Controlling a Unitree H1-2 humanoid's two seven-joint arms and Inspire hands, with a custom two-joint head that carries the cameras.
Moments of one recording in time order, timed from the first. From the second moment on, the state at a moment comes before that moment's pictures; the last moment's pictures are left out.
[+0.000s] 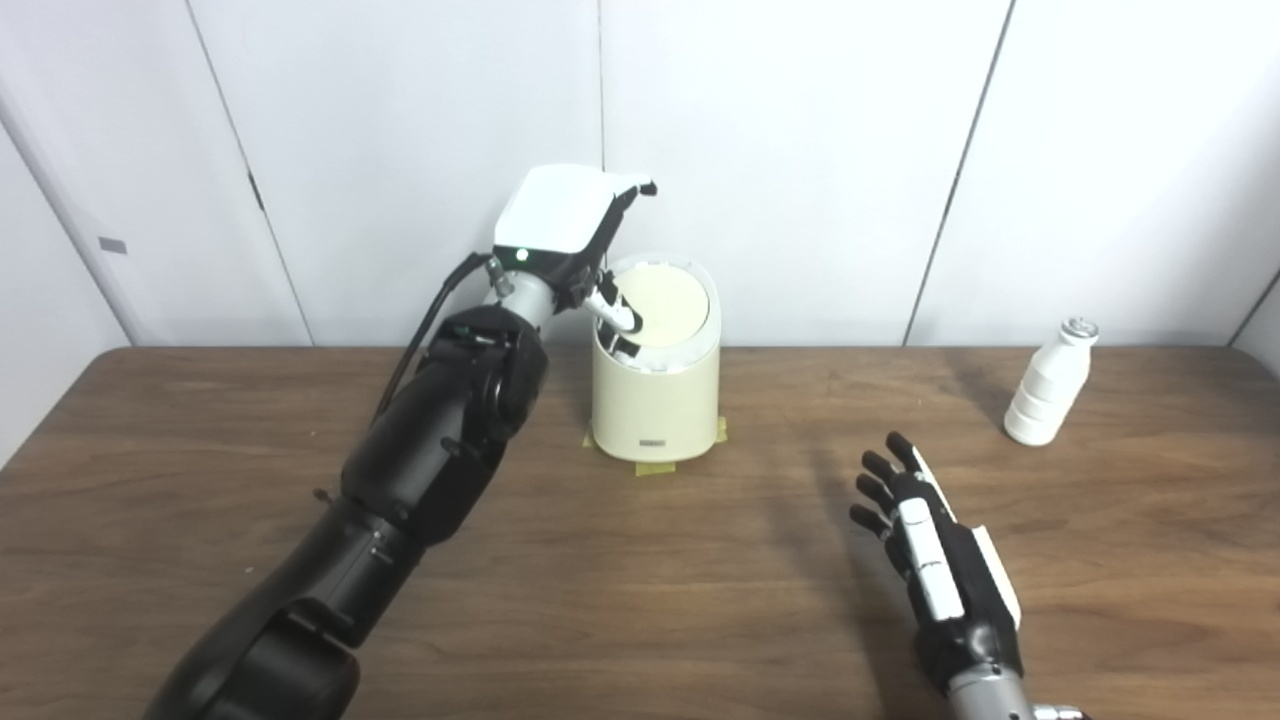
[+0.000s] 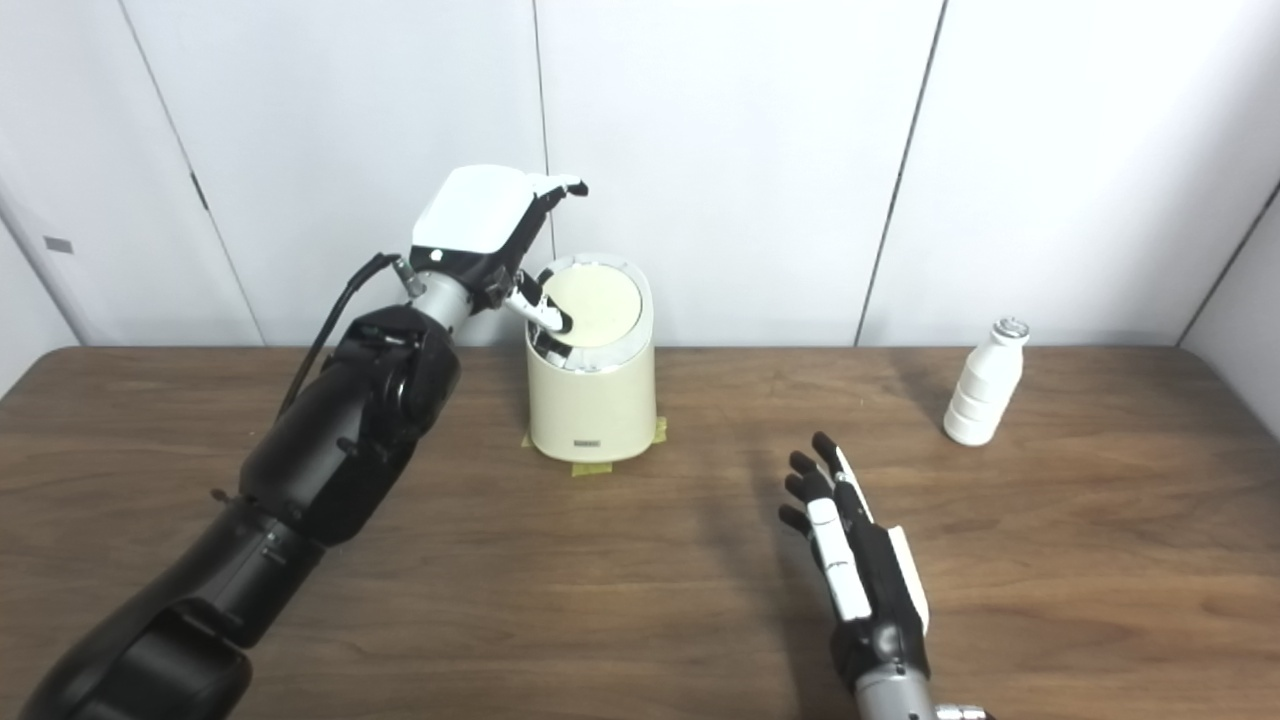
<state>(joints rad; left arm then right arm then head) -0.88 0.23 -0.42 0.32 0.95 0.18 -0.08 0.06 0.02 0.00 -0.30 0.00 0.22 -0.03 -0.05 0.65</state>
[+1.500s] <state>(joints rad) -0.99 0.18 -0.52 0.46 0.99 0.26 -0.12 0.05 0.04 0.02 -0.31 -0.06 0.24 -0.05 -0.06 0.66</state>
